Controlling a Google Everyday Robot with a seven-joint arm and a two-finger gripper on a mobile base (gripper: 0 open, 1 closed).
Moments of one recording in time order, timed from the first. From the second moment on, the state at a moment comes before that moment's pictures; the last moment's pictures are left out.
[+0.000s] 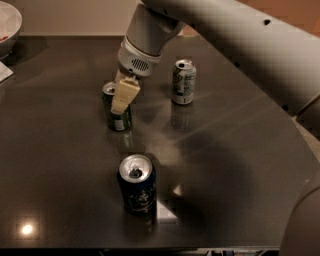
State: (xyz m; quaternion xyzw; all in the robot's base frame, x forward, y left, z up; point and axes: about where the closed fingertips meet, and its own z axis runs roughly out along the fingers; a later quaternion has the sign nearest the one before) arm 0.563 0.092 0.903 -0.71 0.66 0.15 0.19
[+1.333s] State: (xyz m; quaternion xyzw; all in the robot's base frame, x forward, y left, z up) arm 0.563 0.008 0.918 -0.65 0.72 0.14 0.19
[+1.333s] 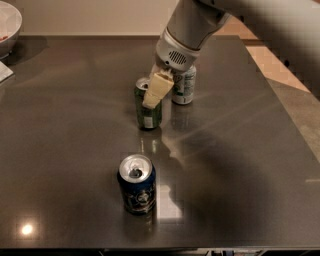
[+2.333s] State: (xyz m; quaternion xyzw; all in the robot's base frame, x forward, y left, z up) arm 0.592 -0.078 0.917 -0.57 0.79 0.12 0.20
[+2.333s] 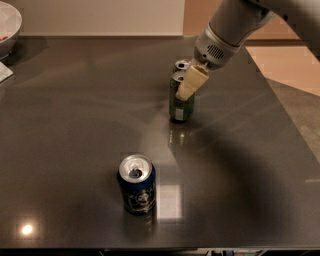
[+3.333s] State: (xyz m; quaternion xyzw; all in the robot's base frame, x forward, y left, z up) arm 0.613 -0.123 0.900 -0.51 0.82 0.12 0.21
